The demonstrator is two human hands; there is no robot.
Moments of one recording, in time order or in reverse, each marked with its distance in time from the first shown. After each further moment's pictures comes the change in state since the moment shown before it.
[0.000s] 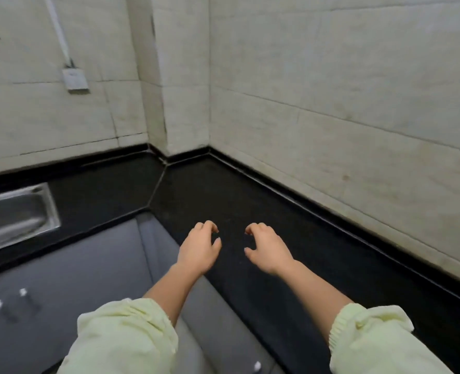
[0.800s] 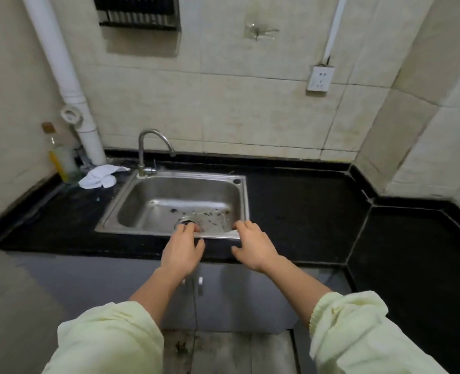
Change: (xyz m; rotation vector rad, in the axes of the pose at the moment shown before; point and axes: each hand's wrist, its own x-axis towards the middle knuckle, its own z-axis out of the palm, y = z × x) left_hand -0.001 -0.443 -0.263 0.158 0.379 -0.731; right_hand 0.255 -0.476 0.224 -0.016 -0.347 -0.750
